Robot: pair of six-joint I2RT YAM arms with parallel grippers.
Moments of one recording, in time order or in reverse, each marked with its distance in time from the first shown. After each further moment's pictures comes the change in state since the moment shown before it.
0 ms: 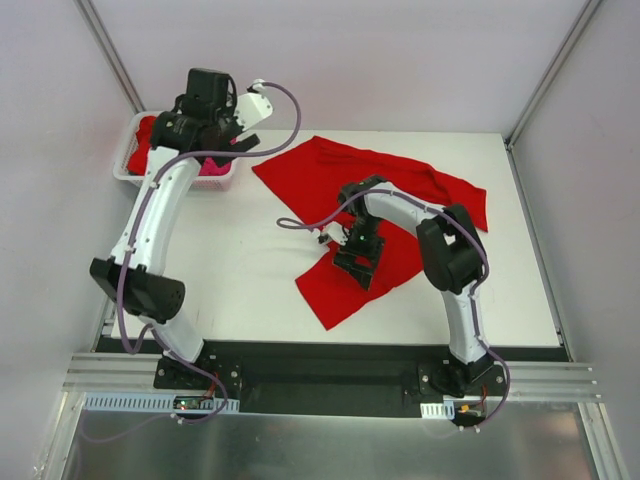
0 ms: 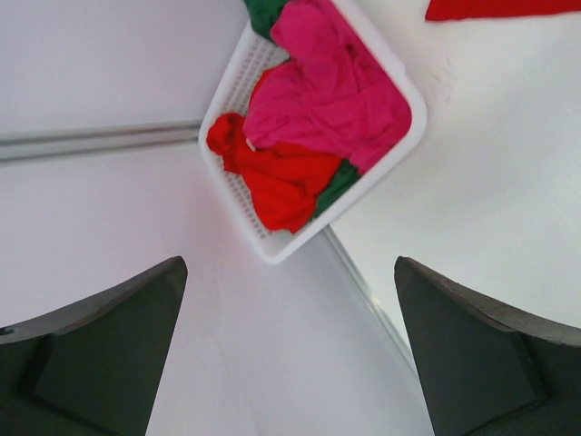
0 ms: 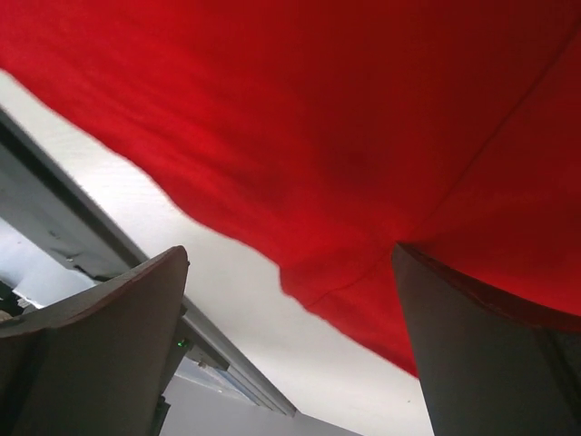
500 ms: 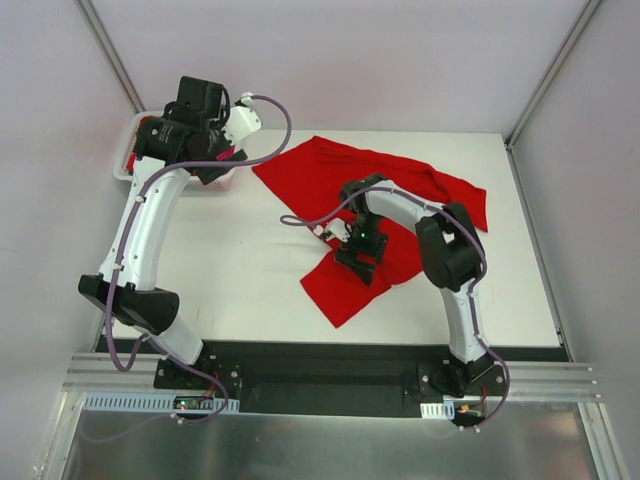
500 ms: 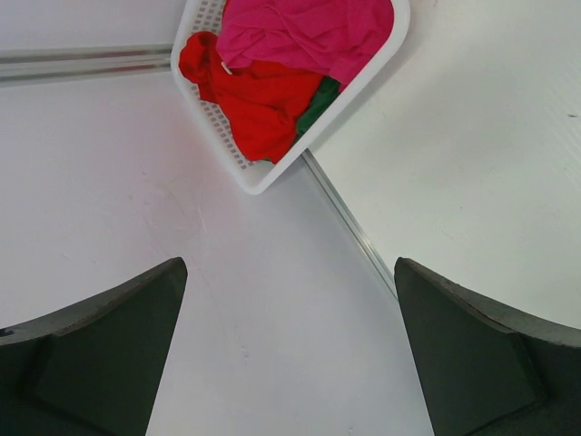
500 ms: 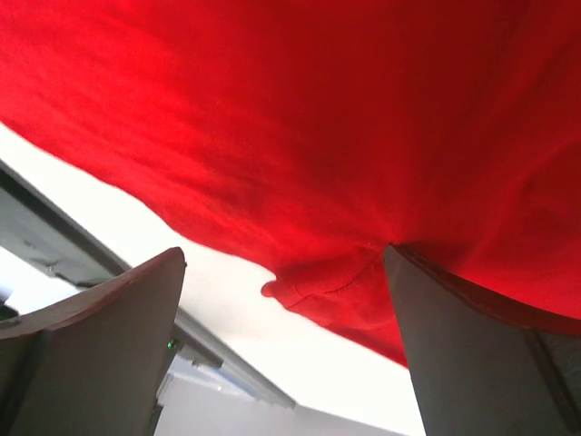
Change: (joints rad) left arm -0.016 -0.100 0.012 -0.229 -0.103 -0.047; right arm -0.023 0.045 0.033 0.017 0.063 0.032
